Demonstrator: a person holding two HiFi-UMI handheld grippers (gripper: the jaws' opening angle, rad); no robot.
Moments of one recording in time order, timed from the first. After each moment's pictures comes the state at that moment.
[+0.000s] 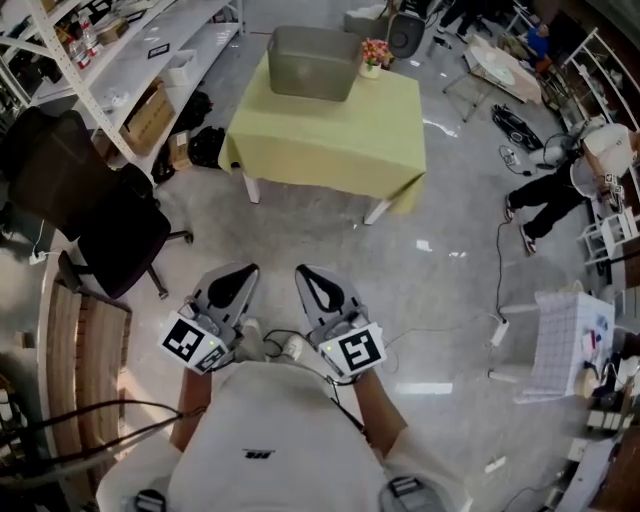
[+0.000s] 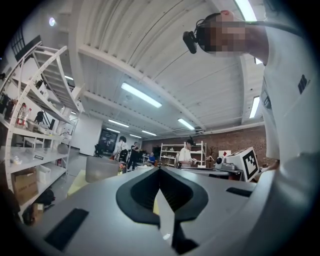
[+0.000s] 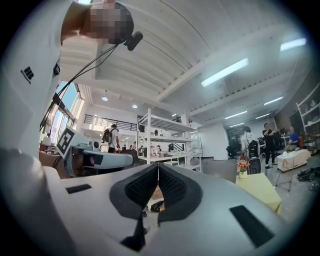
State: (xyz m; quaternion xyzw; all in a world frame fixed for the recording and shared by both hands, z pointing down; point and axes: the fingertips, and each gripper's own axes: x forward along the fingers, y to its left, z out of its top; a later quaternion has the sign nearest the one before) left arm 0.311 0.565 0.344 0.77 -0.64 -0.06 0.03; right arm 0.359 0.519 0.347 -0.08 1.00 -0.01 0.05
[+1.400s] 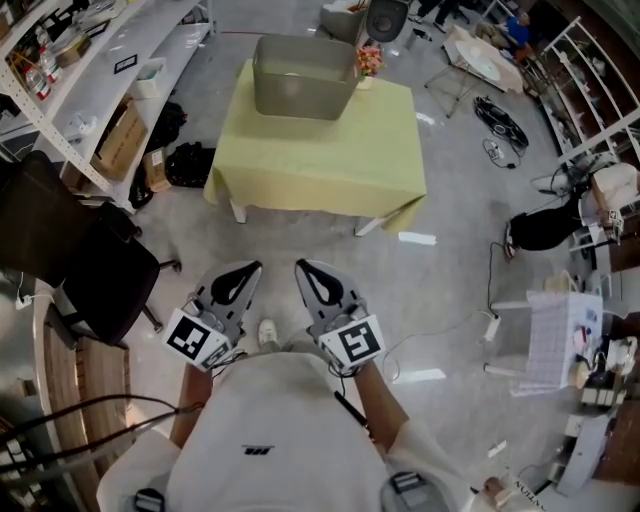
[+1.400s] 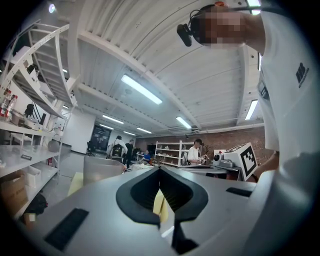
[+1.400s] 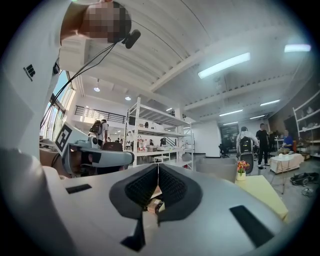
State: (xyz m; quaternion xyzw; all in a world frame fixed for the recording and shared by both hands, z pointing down) left arm 0.154 0.454 0.361 0.80 -0.60 -0.06 0.04; right arm 0.198 0.412 0.367 -0.12 0.99 0.01 0.01
